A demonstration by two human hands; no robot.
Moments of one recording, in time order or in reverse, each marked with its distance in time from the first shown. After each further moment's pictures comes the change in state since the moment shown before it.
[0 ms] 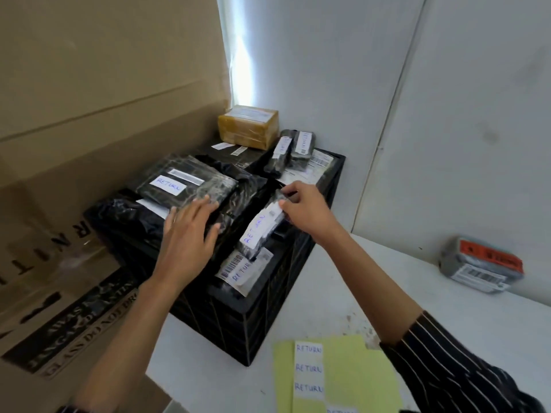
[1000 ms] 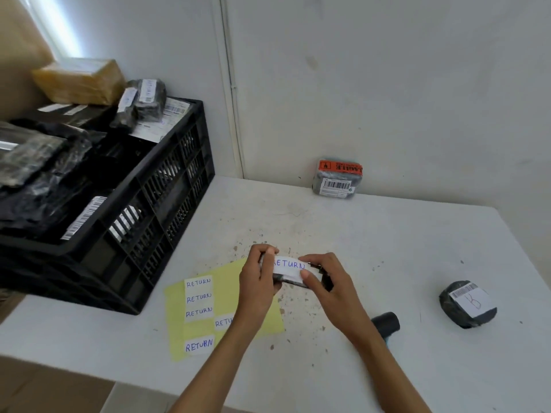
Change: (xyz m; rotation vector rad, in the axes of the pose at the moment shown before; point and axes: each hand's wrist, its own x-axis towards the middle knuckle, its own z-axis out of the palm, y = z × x) left_hand -0.186 0.294 0.138 -1.117 -0.425 -0.427; right_hand -0.310 0.214 -0.129 0.070 0.346 0.045
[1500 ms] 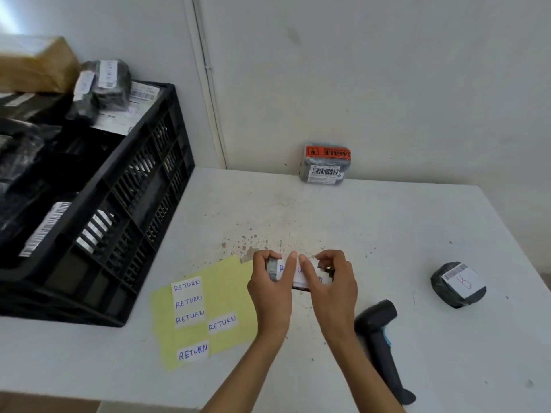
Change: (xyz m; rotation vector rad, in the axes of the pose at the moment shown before) left_hand -0.003 -0.016 0.032 0.043 0.165 0.078; right_hand 0.003 0.004 0.030 -0.052 0.500 0.290
